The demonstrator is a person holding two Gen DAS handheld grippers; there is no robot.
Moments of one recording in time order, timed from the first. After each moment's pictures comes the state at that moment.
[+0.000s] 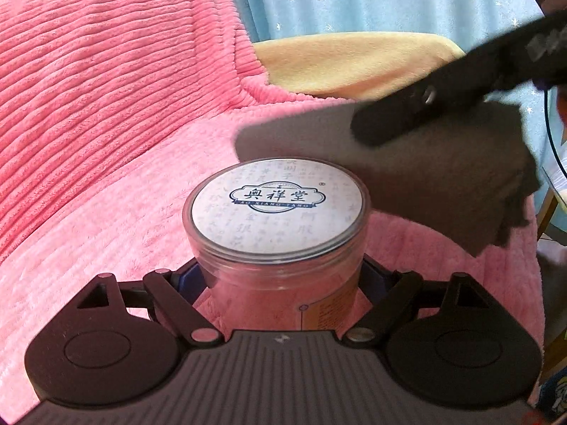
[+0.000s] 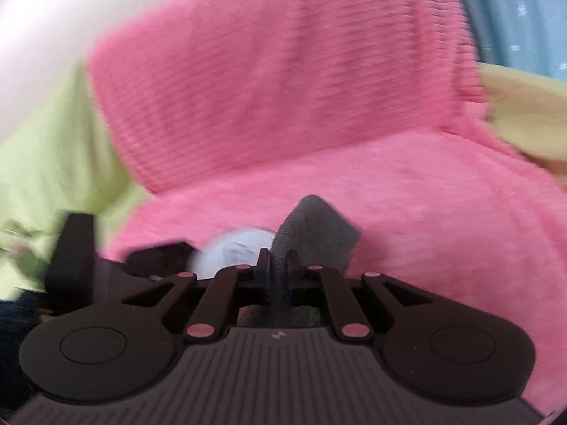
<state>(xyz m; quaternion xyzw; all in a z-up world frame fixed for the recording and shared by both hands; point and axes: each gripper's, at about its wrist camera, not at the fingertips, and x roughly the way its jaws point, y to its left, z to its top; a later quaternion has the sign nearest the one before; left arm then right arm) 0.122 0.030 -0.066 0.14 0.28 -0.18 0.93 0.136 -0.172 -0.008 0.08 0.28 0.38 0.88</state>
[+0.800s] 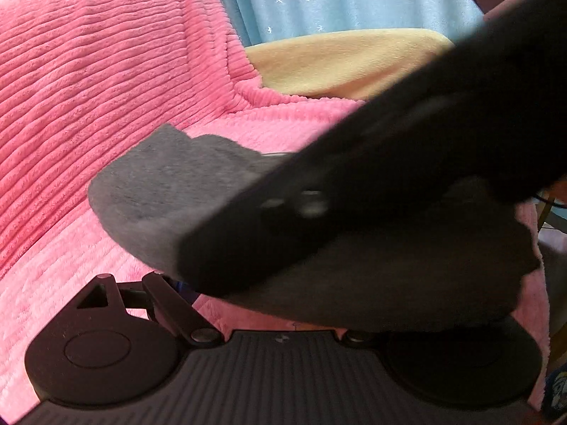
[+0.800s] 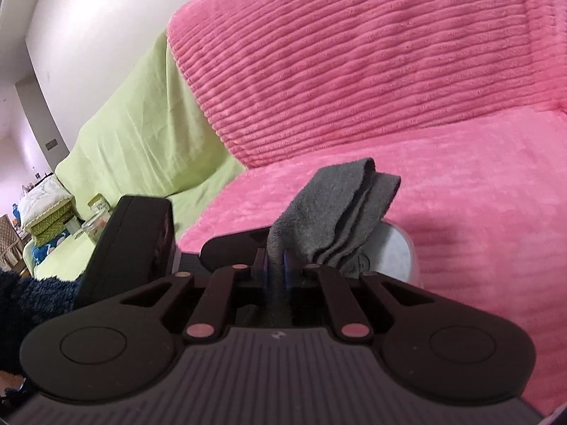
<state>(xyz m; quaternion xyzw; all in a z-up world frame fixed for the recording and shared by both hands) 0.122 0.030 -0.068 0.15 0.27 -0.19 0.93 0.162 -0.110 -0.026 0.08 0.30 0.51 0.80</state>
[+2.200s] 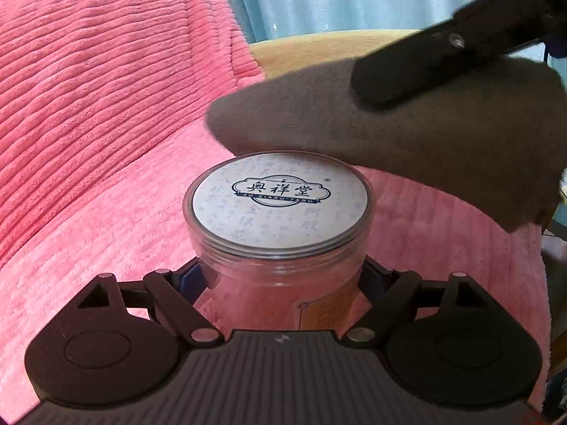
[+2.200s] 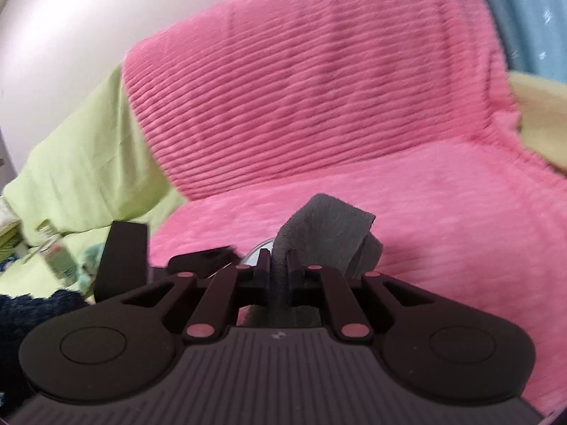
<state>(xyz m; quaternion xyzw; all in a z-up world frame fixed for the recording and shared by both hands) 0.127 0.029 -0.064 0.14 0.28 -0.18 0.93 0.138 -0.163 0.000 0.07 0.29 0.41 0.86</state>
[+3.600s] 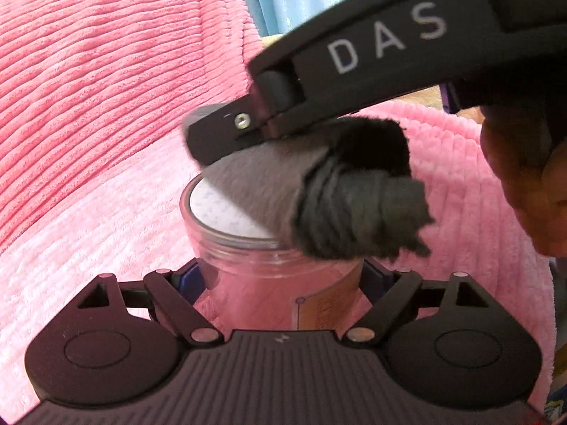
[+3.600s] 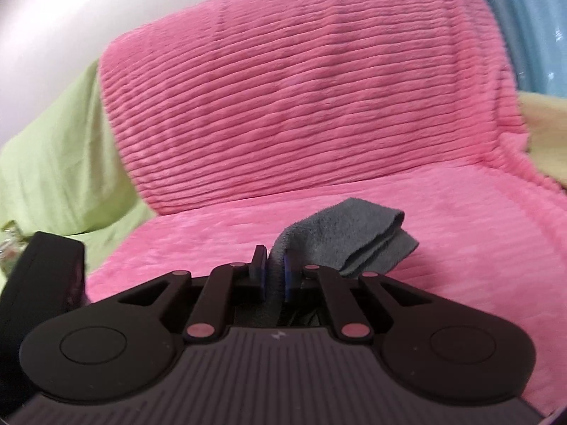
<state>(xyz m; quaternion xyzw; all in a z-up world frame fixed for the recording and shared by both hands) 0.130 0.025 -0.069 0.12 0.29 -0.16 0.94 0.166 -0.109 -0.021 0.04 0.23 0.36 0.90</state>
